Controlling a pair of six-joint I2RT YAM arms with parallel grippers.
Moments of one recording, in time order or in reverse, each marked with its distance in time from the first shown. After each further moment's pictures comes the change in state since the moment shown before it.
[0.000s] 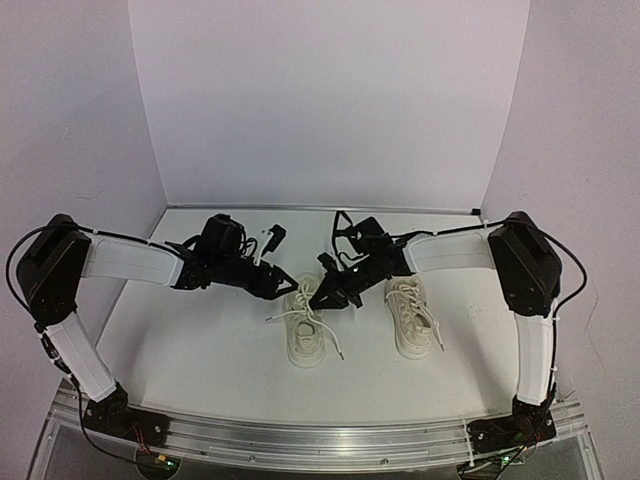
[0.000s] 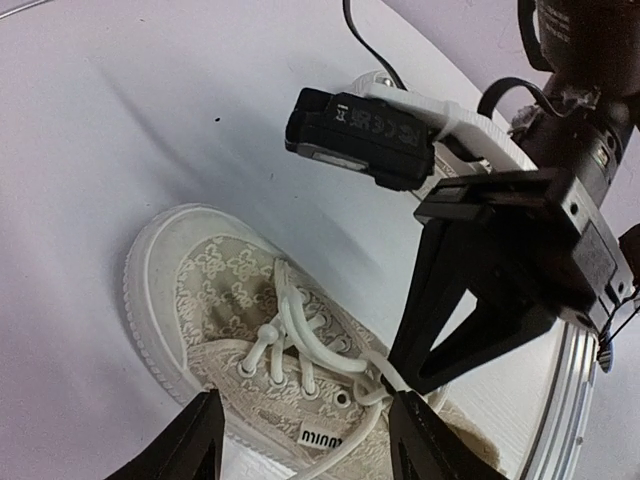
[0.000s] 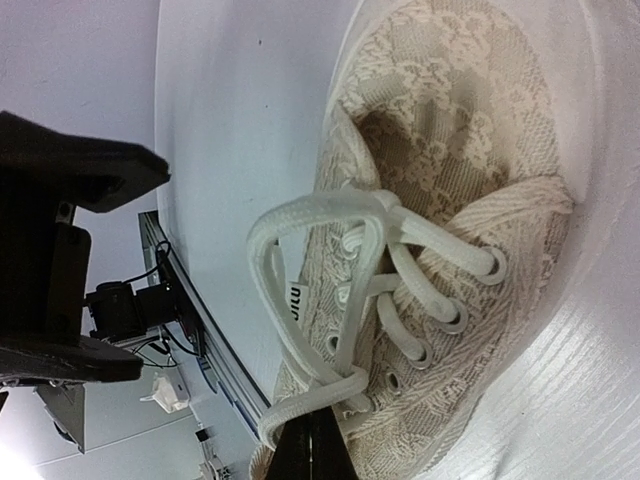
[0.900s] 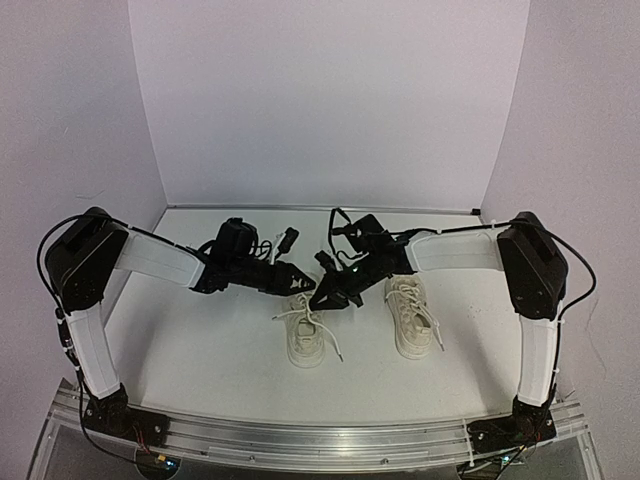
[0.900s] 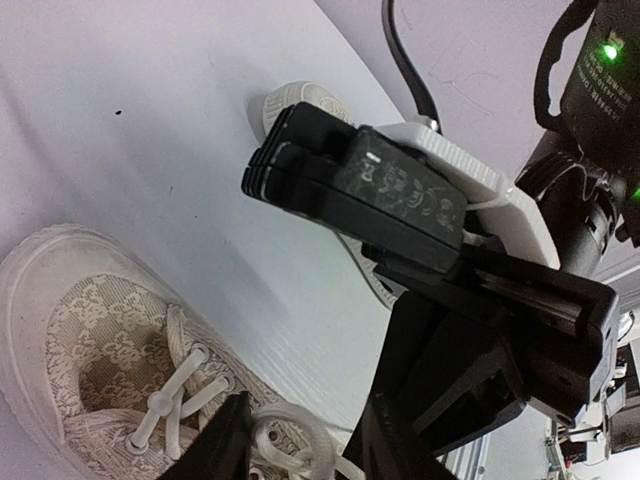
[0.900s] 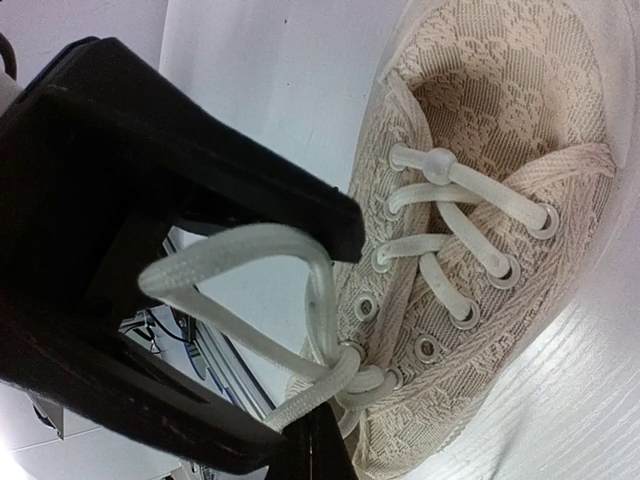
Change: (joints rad) left arm -0.003 0.186 0.068 0.222 0.231 -0.279; right arm 0.027 -0.045 0.000 -0.056 0.028 -0.060
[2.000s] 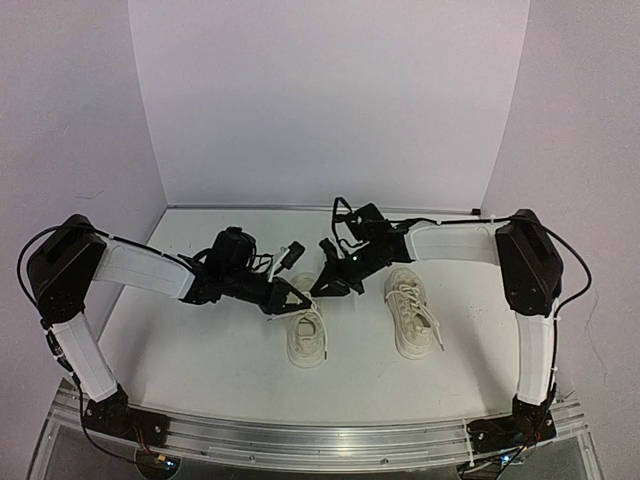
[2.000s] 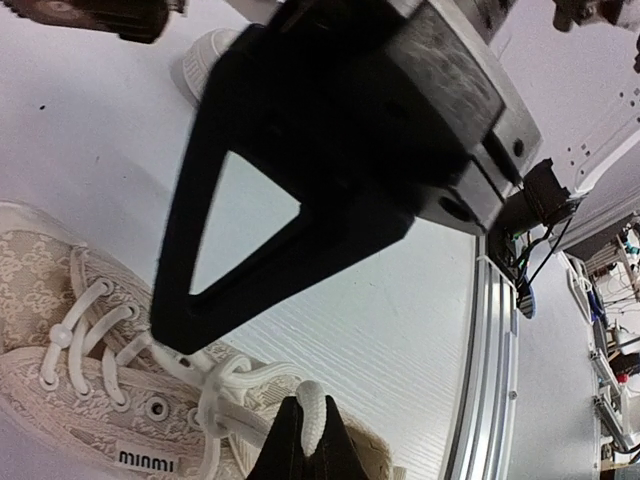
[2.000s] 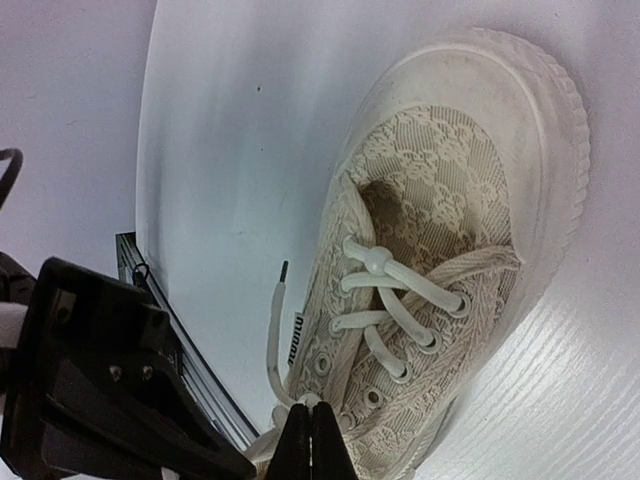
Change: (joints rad) left arm -0.071 -0.127 -0.105 -0.070 0.010 0.221; right arm -0.041 0.035 0.101 -0.070 0.079 -0.023
